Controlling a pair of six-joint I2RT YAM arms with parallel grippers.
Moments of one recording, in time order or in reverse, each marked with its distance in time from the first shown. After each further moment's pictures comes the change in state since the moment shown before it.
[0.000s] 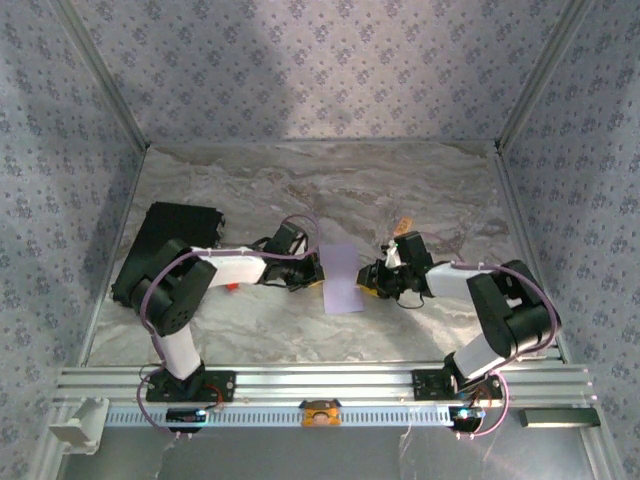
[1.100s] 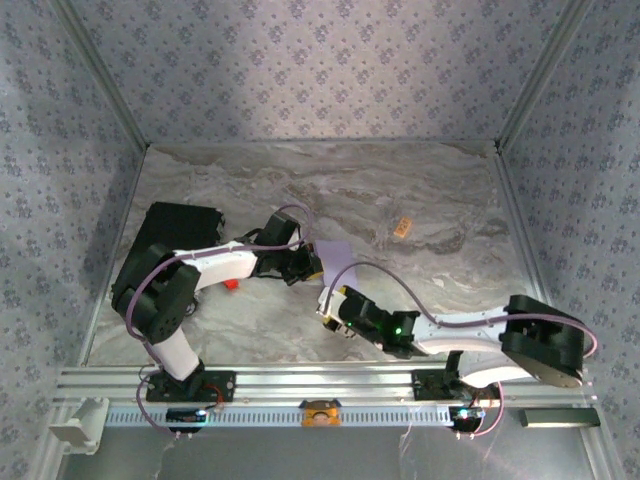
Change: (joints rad) left arm 0.046 -0.078 0.027 -0.066 0.108 -0.050; right arm 0.826 -0.199 -0.108 0.168 1.030 -0.989
